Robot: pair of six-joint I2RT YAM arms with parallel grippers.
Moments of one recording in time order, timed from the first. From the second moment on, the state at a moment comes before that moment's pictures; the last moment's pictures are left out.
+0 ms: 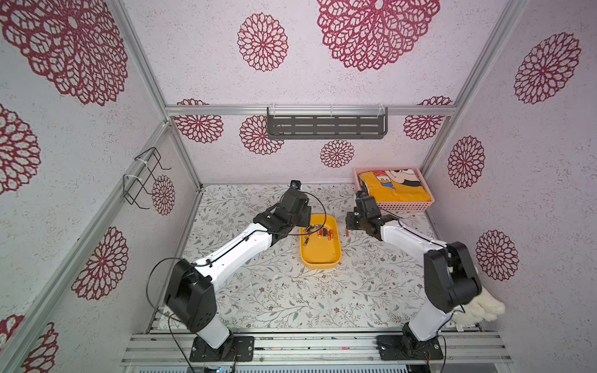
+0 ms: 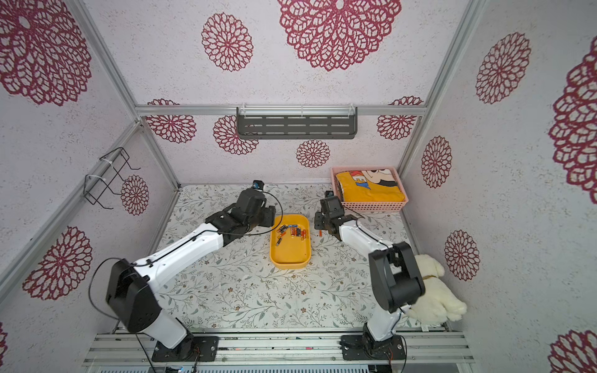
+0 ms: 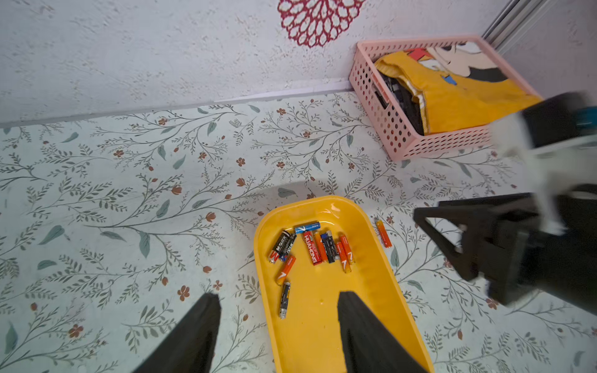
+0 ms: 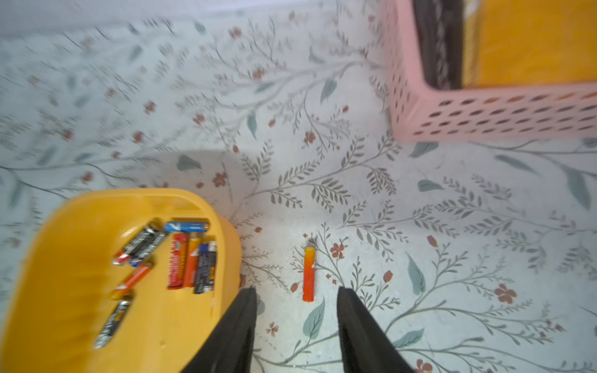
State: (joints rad) left arm -0.68 1.72 1.48 -0.49 -0.30 -0.39; right arm 0.38 1.59 1.07 -0.18 0.13 0.33
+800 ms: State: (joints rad) left arm -0.71 2.33 1.94 -0.94 -0.18 -0.49; right arm 0.38 1.34 0.64 0.19 0.21 0.38
